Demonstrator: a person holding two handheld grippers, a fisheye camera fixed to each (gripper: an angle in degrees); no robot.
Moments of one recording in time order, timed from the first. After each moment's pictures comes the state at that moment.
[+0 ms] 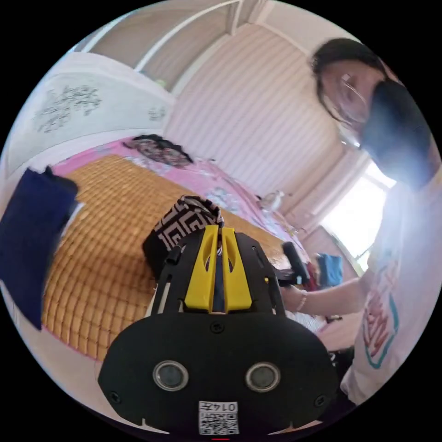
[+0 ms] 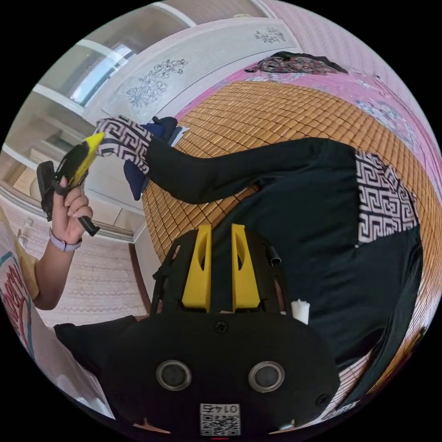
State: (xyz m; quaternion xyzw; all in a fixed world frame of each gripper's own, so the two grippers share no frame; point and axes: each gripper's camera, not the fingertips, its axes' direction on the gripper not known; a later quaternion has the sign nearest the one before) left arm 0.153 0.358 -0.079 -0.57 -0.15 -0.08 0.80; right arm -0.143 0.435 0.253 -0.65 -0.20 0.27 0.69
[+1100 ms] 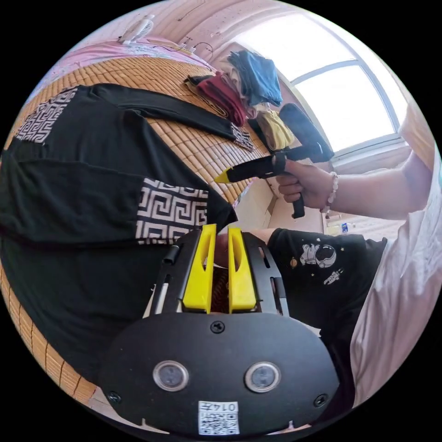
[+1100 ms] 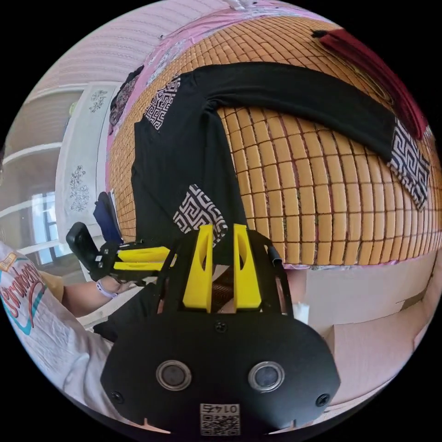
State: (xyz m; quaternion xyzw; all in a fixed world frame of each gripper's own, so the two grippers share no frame) left arm 0.292 0.735 0.013 -0.87 0.04 -0.12 0.47; right arm -0.001 0.422 -0.098 -0.66 0.05 0.50 0.56
